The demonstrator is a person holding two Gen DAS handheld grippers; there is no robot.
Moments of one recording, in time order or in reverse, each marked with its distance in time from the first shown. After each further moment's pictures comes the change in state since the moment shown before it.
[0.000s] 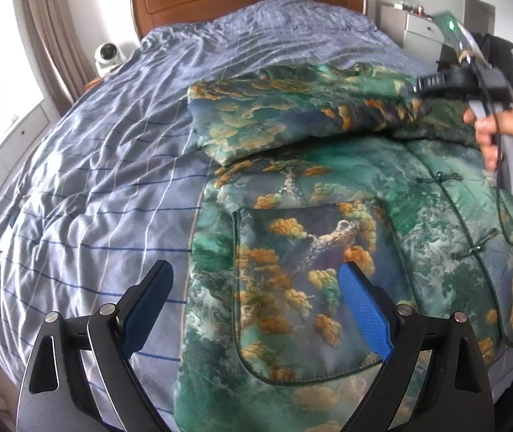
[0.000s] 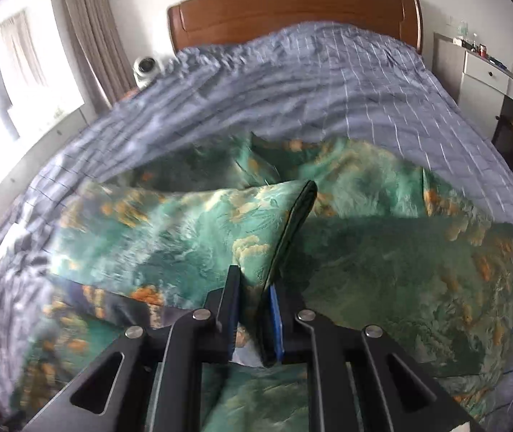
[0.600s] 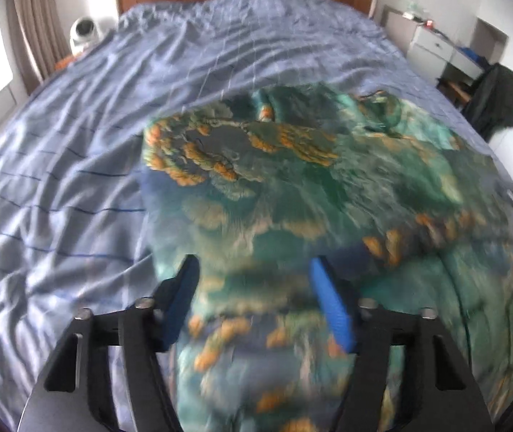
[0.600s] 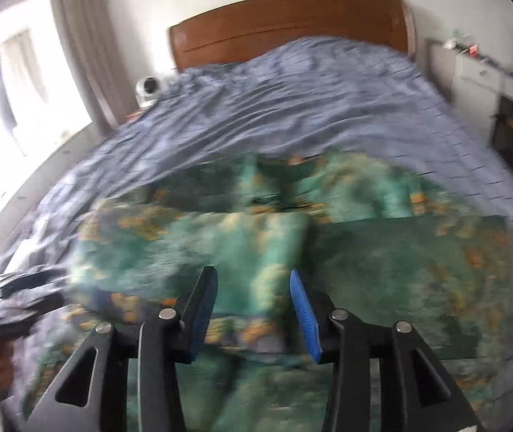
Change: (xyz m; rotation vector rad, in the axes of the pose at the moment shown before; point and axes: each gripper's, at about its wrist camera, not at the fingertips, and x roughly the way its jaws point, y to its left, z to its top) left arm 0.125 0.018 0.142 -0.092 0.084 -0.144; right arm -0.040 0.002 -0.006 0.035 -0.080 0.098
